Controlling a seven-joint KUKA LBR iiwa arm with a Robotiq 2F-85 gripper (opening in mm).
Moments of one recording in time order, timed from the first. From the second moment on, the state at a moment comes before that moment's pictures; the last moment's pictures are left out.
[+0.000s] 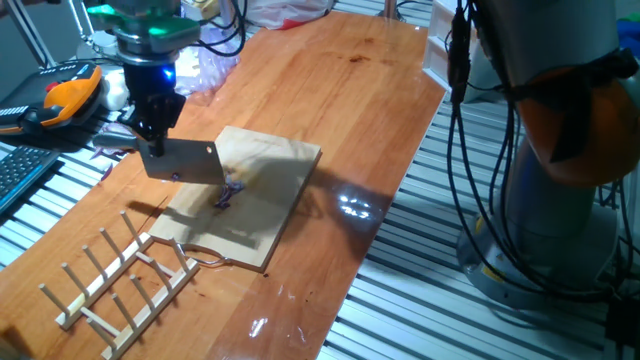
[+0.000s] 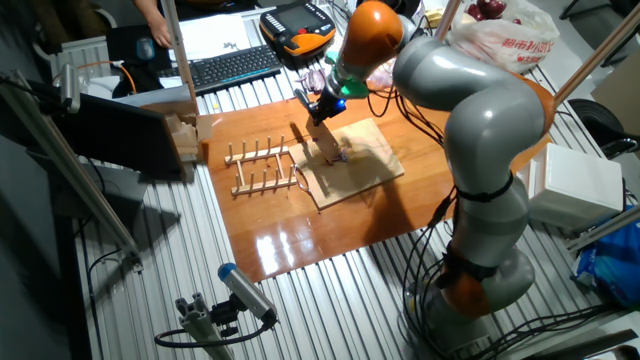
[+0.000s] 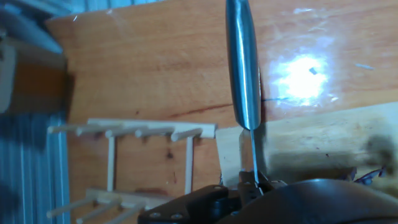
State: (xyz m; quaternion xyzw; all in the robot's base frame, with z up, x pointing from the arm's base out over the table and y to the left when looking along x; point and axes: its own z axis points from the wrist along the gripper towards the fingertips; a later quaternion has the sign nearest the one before) arm 0.609 0.190 0.205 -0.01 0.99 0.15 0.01
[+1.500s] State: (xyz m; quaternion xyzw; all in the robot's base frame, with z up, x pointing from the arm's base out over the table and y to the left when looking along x) arm 0.610 0.268 0.197 0.07 0.98 0.16 0.06
